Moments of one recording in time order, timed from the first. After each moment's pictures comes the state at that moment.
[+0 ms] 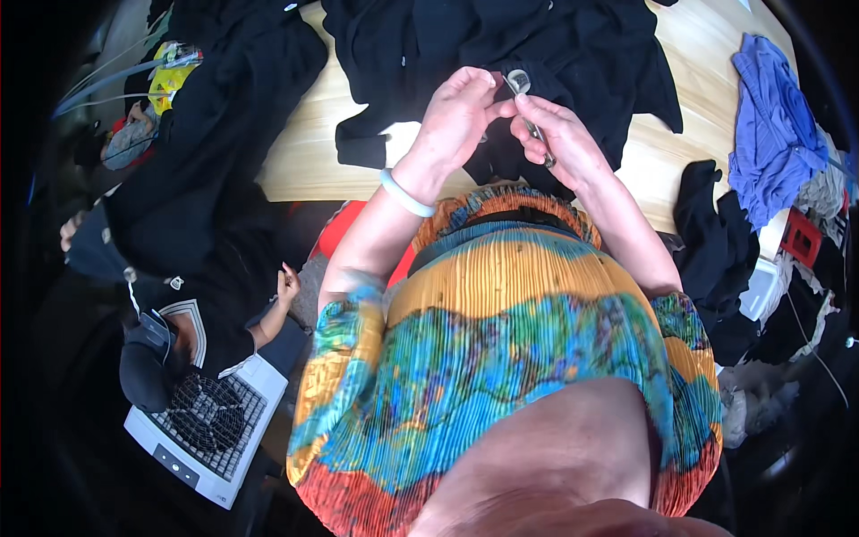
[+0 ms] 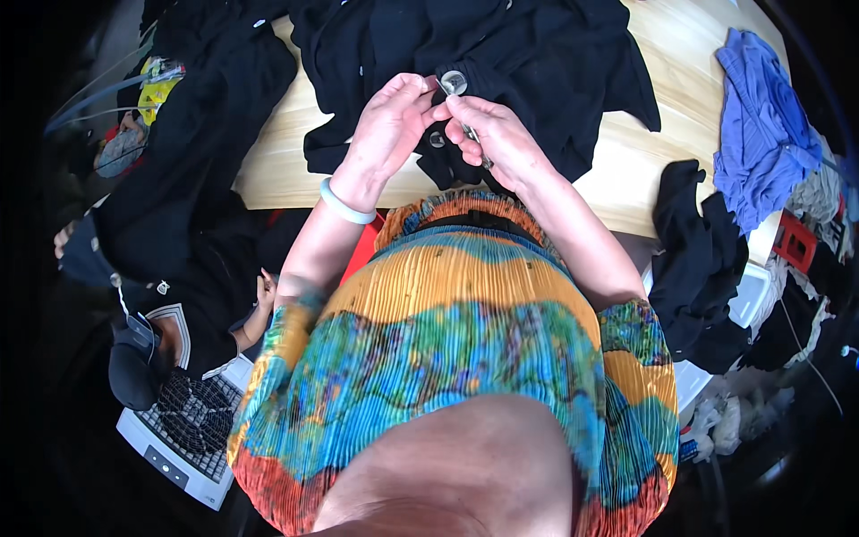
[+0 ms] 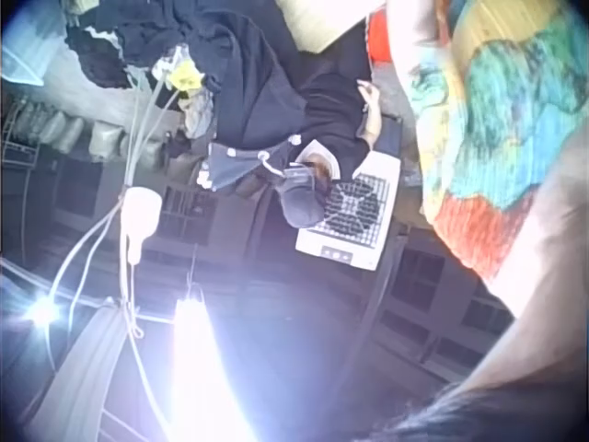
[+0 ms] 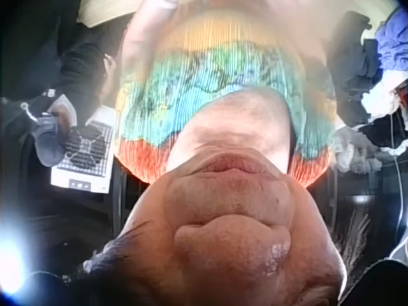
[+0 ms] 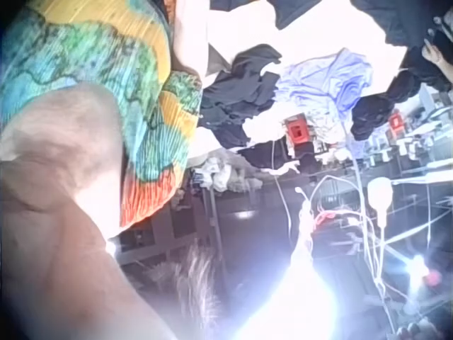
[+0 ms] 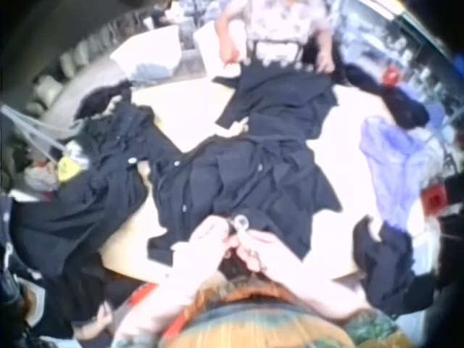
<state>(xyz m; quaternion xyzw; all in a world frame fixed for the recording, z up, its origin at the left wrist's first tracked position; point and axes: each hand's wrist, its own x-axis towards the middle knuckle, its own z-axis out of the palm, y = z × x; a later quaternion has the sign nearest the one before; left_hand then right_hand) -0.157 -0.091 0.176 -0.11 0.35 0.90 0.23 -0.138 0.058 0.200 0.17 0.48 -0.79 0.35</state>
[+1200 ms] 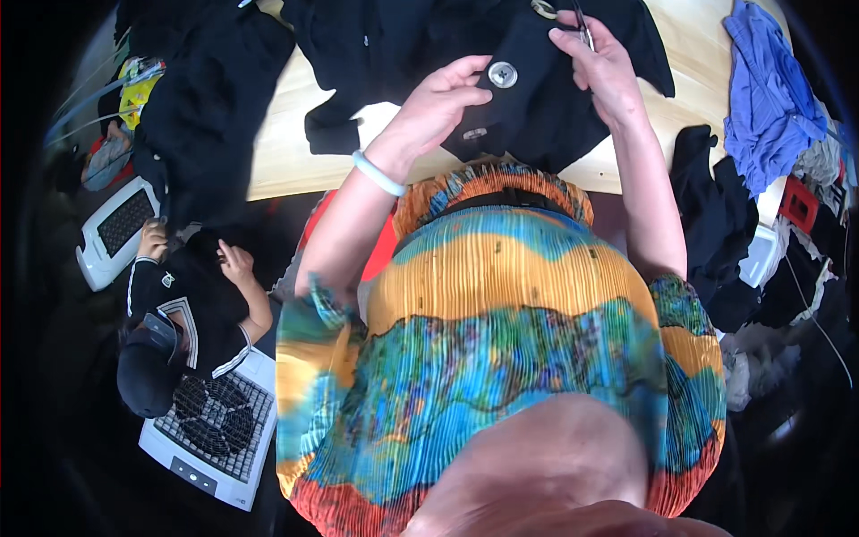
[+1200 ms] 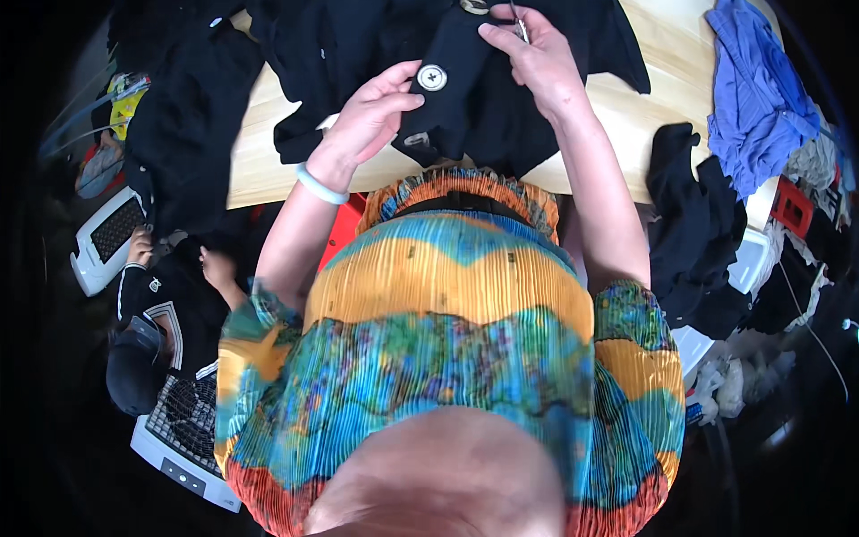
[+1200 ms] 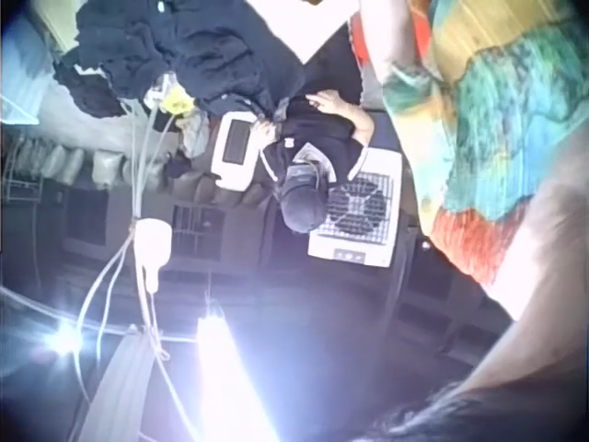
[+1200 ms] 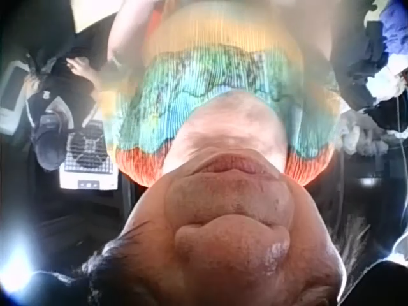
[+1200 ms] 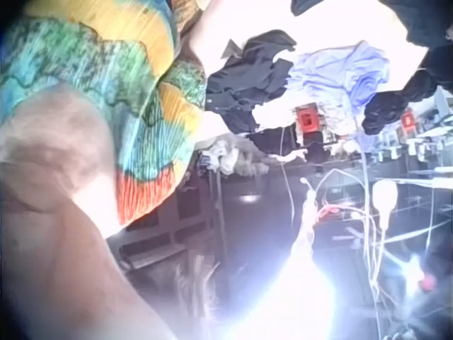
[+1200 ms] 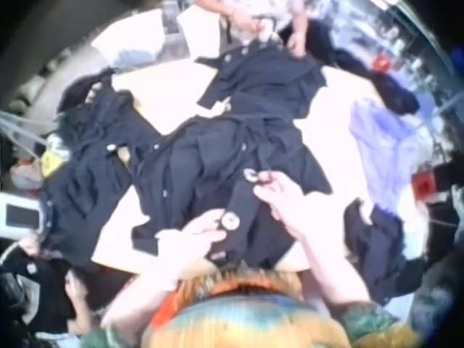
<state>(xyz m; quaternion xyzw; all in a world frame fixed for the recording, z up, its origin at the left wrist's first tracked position) -0.151 -0.088 0.150 -0.02 0.44 0.82 0.36 -0.169 0.115 0.184 0.15 0.69 -0.70 0.11</state>
